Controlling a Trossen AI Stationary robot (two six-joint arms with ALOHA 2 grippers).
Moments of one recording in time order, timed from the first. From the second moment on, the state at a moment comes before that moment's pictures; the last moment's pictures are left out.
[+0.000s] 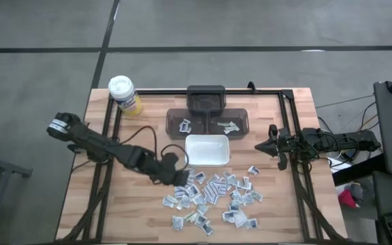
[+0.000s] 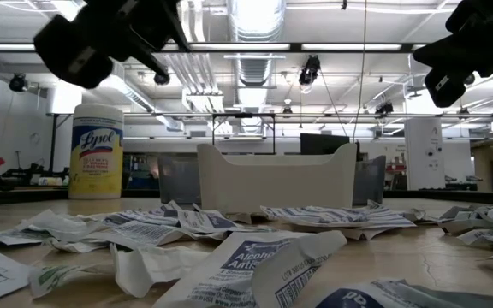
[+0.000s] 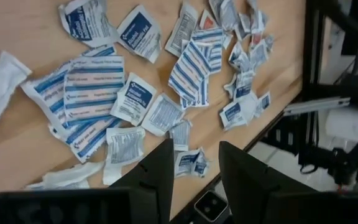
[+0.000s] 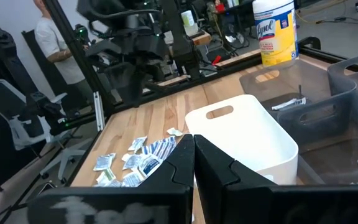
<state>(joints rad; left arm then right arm) -0.38 1.45 1.04 -0.37 -0.09 -1.62 0.13 0.15 0.17 -0.10 0.08 0.39</state>
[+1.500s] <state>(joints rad) -0.74 2.03 1.58 -0.74 -0.12 -1.96 0.13 0.16 0.17 -0.10 0.08 0.39</state>
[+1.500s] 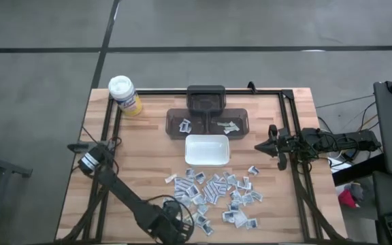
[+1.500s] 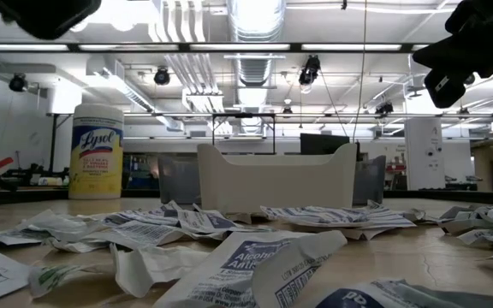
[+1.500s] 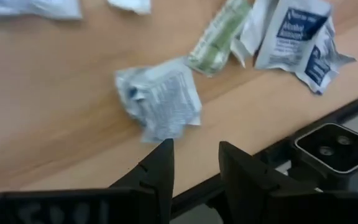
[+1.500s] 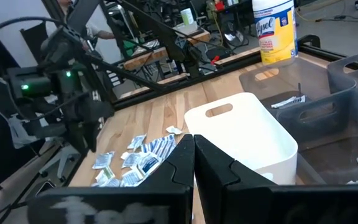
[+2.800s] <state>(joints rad) -0.73 2.03 1.58 -0.79 -0.10 -2.00 0.13 0.16 0.17 -0.11 0.08 0.39</state>
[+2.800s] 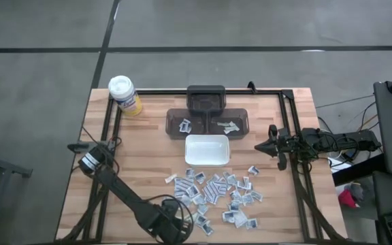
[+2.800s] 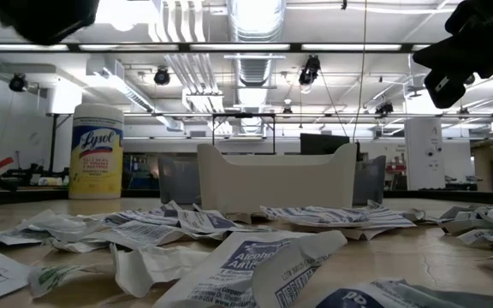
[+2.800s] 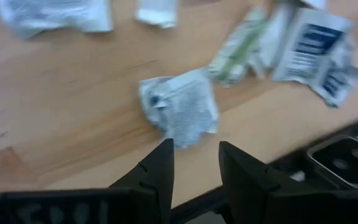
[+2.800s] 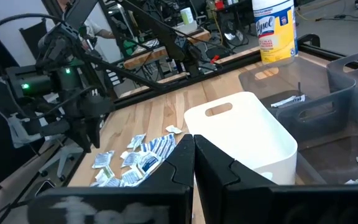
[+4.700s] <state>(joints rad) -0.73 2.03 1.46 -0.62 -0.11 -2.15 0.13 0.16 0.17 -0.15 0.08 0.39</state>
